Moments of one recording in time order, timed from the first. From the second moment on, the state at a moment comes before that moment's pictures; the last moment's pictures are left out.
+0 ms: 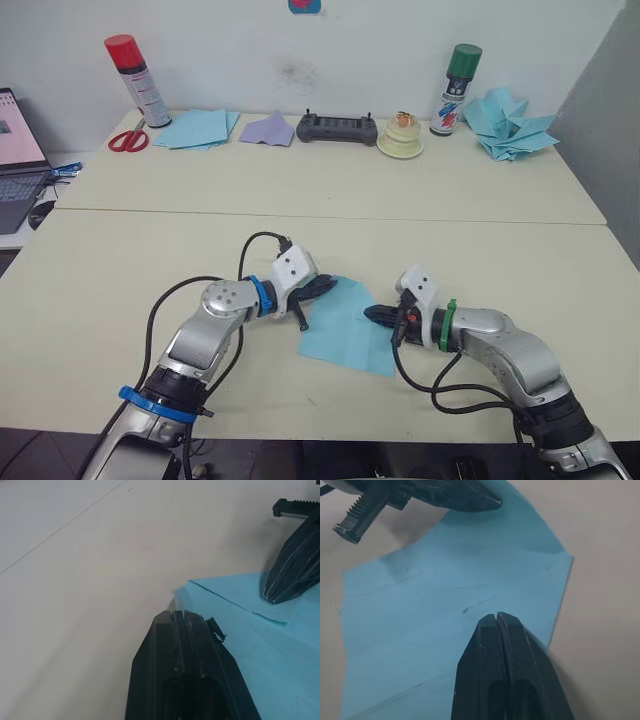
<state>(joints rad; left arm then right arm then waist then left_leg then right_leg) -0.38 0.50 -0.26 0.00 -0.14 0.23 -0.83 -0.25 -0.43 0.24 -0.25 0.33 0.75 0.72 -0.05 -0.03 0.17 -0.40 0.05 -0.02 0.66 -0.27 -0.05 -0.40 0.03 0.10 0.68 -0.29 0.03</state>
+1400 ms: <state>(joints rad) -0.35 0.48 -0.37 -0.07 0.04 0.21 -0.87 -0.38 -0.32 0.24 -0.06 0.25 0.65 0.65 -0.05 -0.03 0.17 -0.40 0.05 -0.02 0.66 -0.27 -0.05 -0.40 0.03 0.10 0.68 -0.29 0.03</state>
